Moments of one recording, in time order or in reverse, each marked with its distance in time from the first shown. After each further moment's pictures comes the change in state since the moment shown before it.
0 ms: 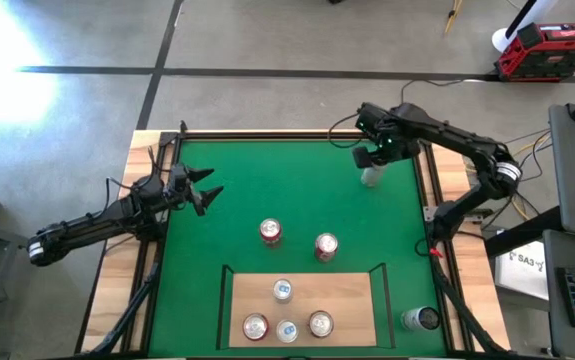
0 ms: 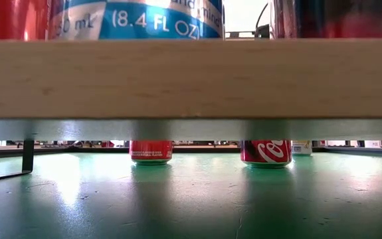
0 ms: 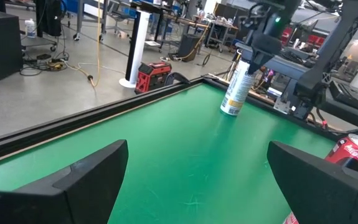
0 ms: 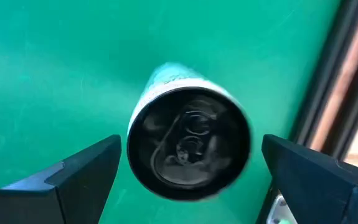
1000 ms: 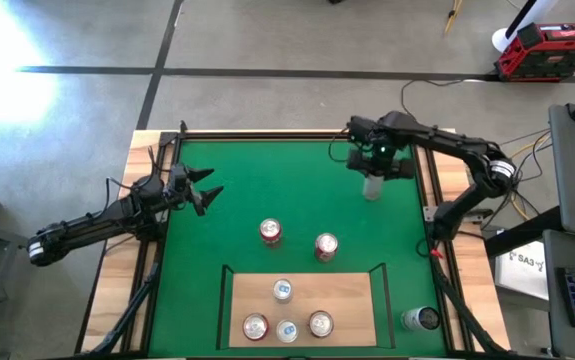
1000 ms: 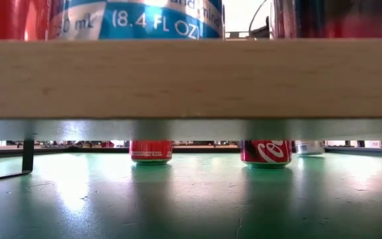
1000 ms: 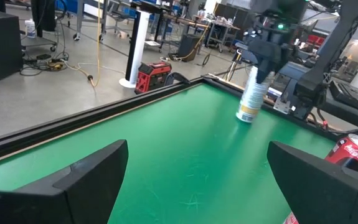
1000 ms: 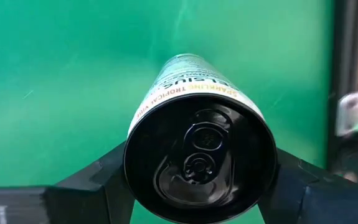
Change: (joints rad) left arm 0.000 0.000 0.000 0.000 0.000 0.000; right arm 0.101 0.039 -0.005 -0.051 -0.114 0.558
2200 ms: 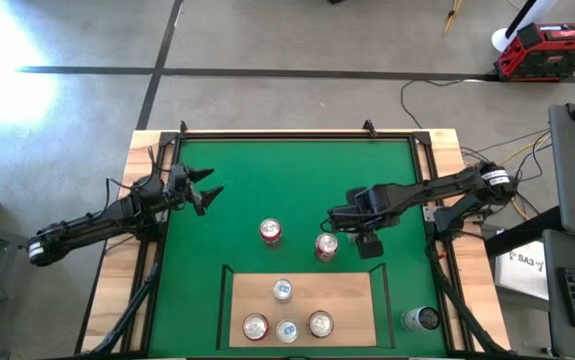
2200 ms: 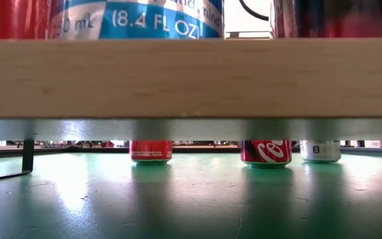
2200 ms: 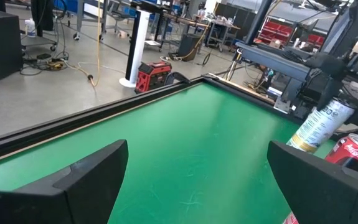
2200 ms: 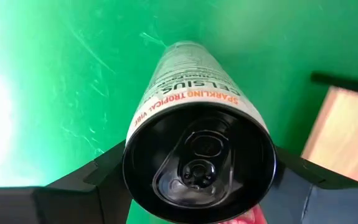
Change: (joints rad) left arm 0.000 0.002 0.000 0.001 0.000 0.000; right arm 0.725 0.042 0.006 0.106 0.103 1.899
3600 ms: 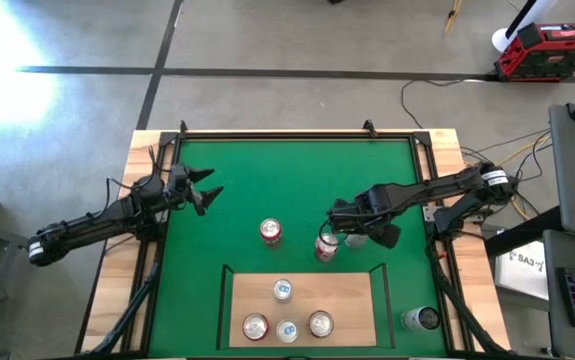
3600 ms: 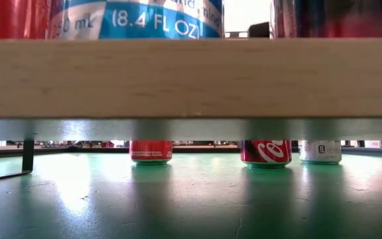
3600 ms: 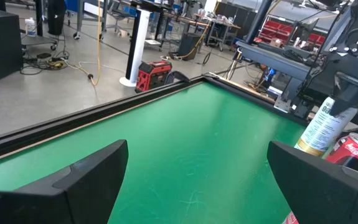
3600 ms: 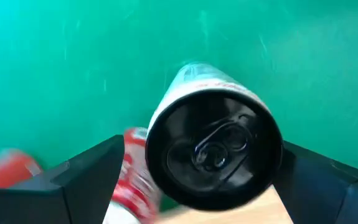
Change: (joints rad) left arm 0.000 0.004 0.000 0.000 0.000 0.000; right arm 0.002 -0.006 0.048 -0.040 0.003 -0.934
